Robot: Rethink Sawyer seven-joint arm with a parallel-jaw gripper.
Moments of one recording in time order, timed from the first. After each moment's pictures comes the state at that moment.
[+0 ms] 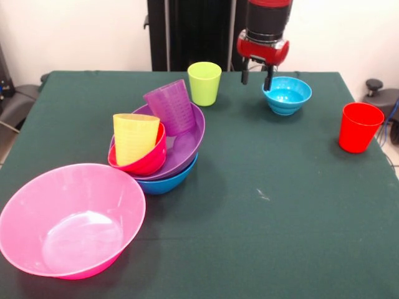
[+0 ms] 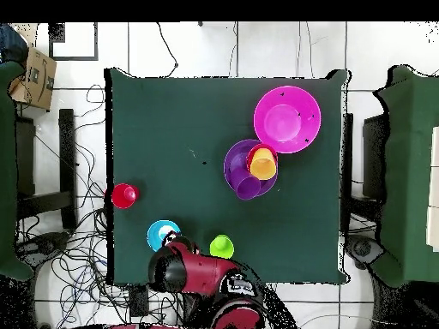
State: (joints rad) arm -0.10 -0.58 0.00 2.24 0.03 -0.13 2.20
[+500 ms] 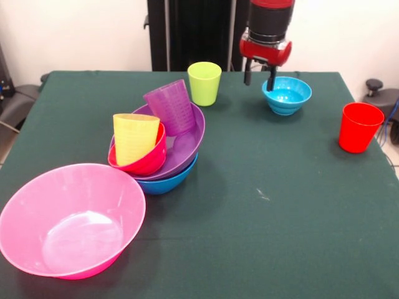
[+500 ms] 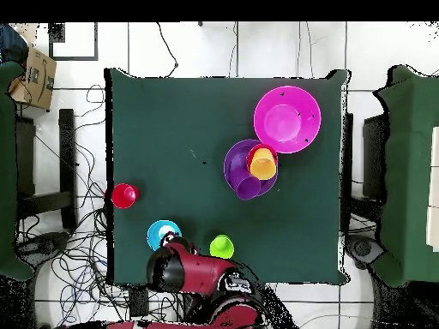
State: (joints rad) arm -0.10 -0.57 0.01 2.24 0.03 -0.14 2.20
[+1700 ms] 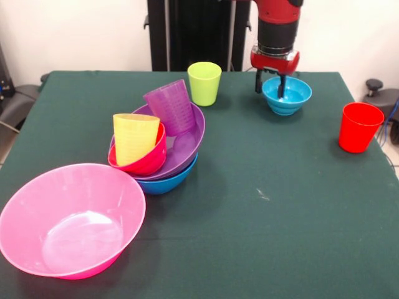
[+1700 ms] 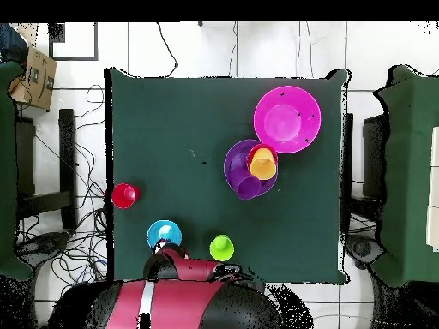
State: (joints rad) arm -0.10 -0.43 0.06 2.24 0.02 -0.26 2.20
